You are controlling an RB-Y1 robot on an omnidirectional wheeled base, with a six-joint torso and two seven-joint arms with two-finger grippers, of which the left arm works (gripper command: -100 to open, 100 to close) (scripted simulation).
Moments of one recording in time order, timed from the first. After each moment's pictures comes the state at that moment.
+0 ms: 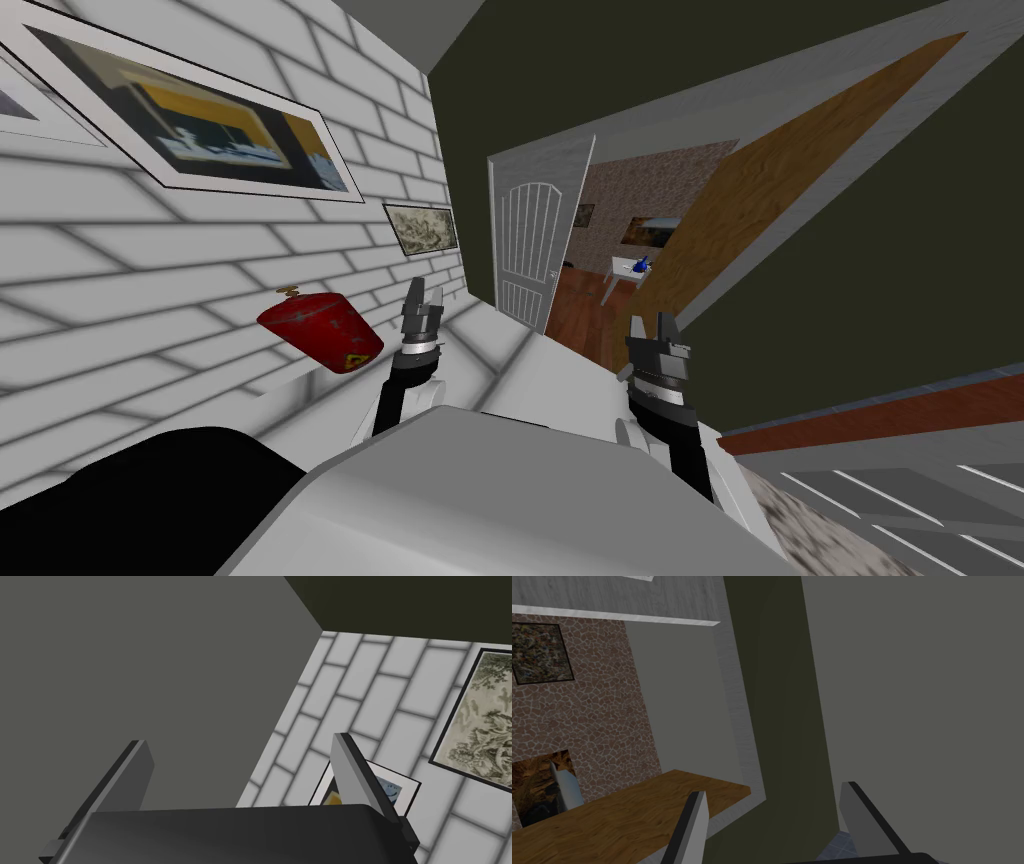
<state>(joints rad) 0.53 -0.01 -0.02 -2.35 0.01 -0.55 -0.16</state>
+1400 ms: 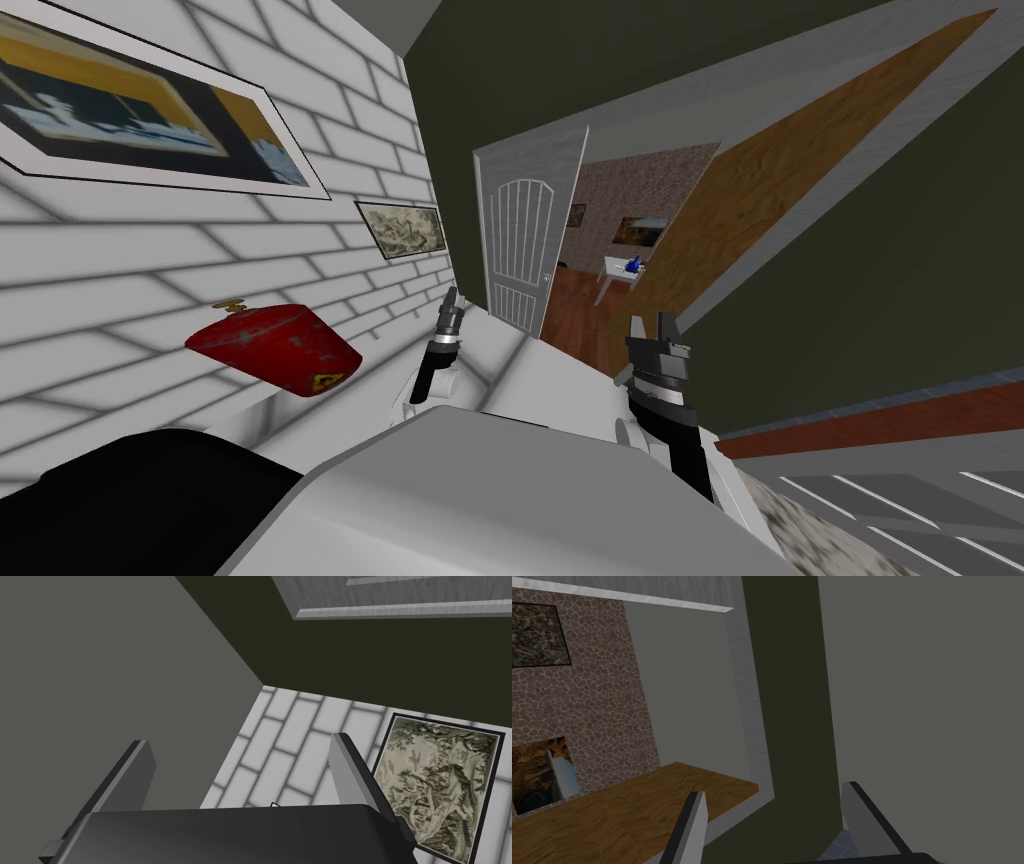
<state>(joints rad) 0.33 0.04 -0.03 -2.04 0.01 -0.53 -0.12</state>
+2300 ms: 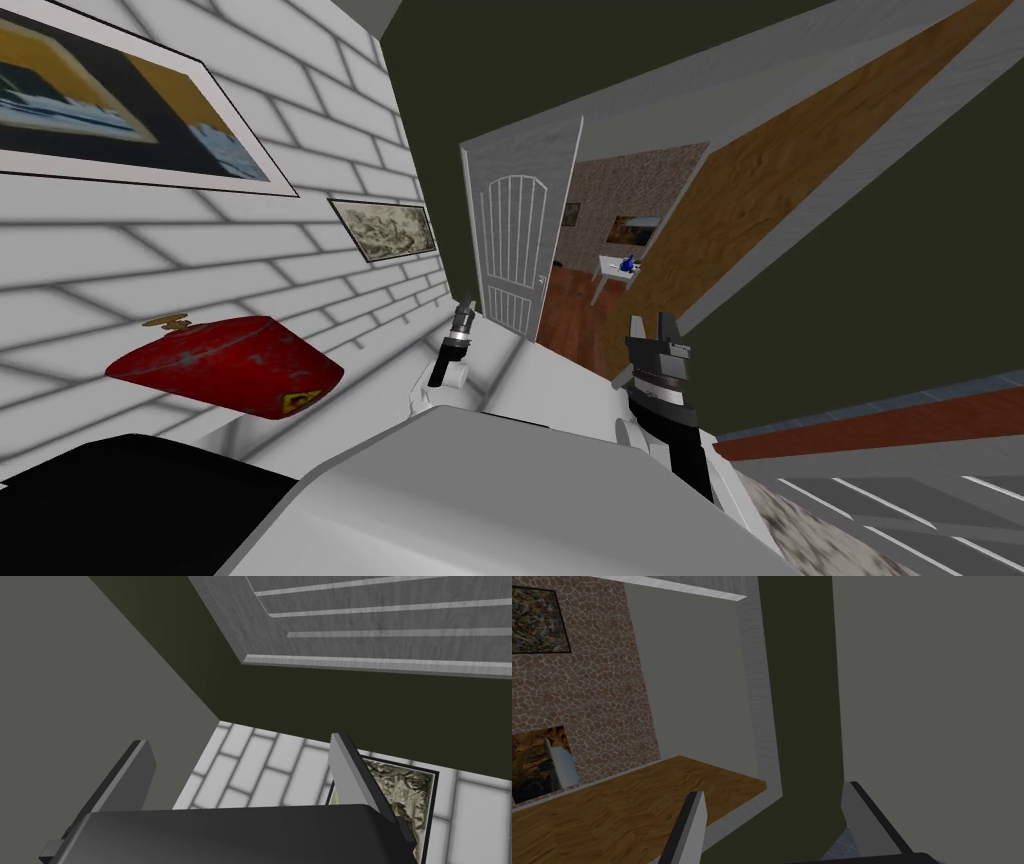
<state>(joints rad) 0.19 0.07 -0.03 -1.79 0.00 -0.52 -0.09</state>
